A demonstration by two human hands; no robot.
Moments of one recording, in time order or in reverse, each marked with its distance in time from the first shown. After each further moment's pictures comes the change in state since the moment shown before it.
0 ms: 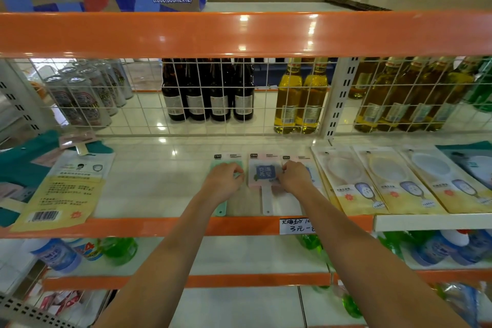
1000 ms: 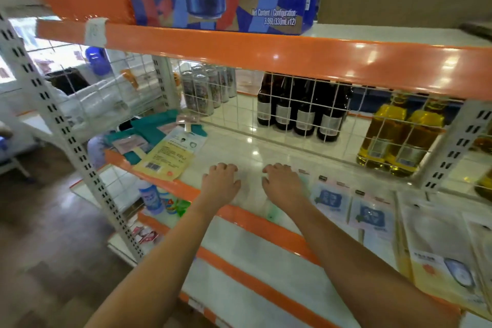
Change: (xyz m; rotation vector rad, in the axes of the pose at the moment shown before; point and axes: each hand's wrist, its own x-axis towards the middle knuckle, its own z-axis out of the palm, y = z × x) left_hand -0.077 -0.071 -0.048 0.276 0.233 -0.470; right_hand -0.042 -0.119 0.034 -0.199 -0.053 -0.863
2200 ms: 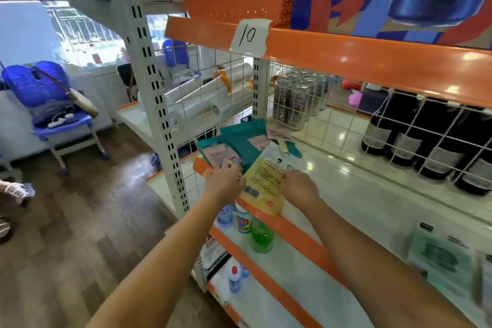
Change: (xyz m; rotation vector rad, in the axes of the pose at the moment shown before) left_hand 0.070 -0.251 -0.049 0.000 -0.007 -0.194; right_hand 0.169 -0.191 0.089 0.075 -0.156 0.003
